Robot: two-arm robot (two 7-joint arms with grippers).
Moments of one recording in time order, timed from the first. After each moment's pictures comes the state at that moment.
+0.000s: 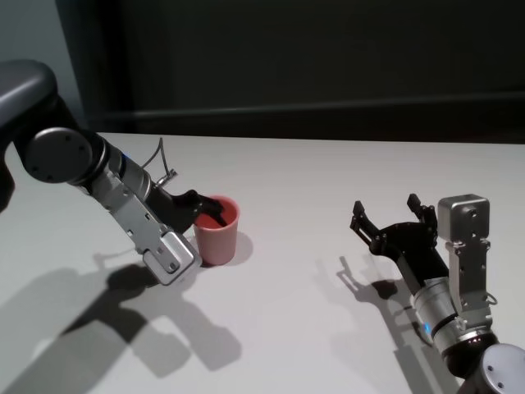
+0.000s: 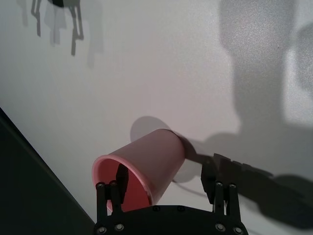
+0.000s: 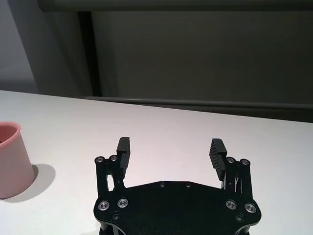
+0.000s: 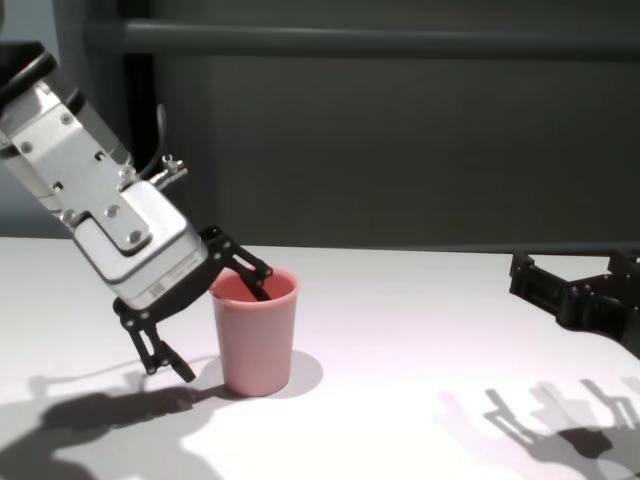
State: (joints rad) left arm -0.93 0.58 0.99 -1.27 0.55 -0.49 -1.07; right arm -0.06 0.16 -0.26 -1.64 0.19 -0.04 -0.06
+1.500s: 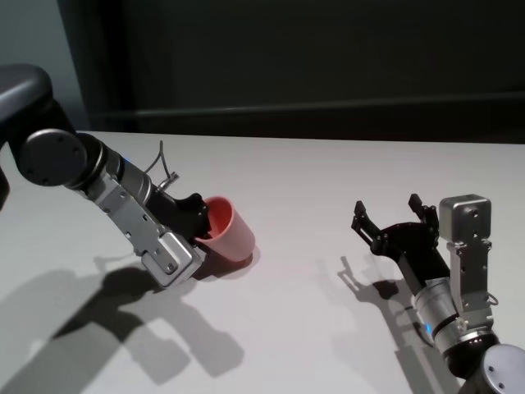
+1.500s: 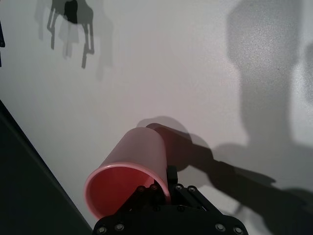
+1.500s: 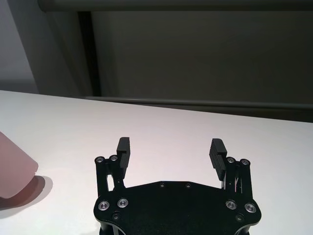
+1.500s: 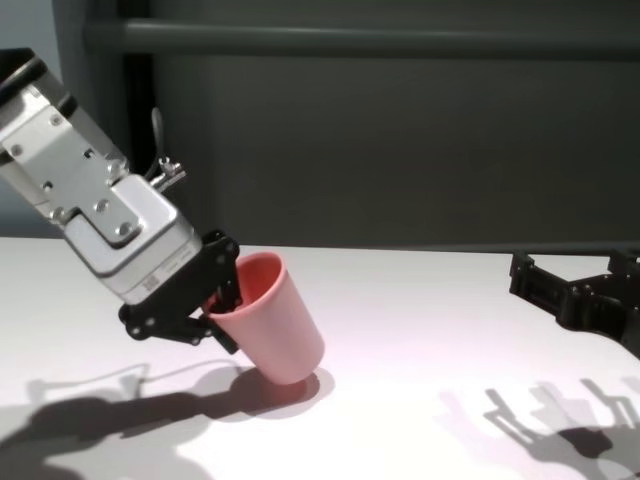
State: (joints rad) left arm -0.94 0.61 1.02 -1.27 0.46 -0.49 -1.02; right arm -0.06 0.16 -0.26 -1.64 0.19 -0.04 -0.06
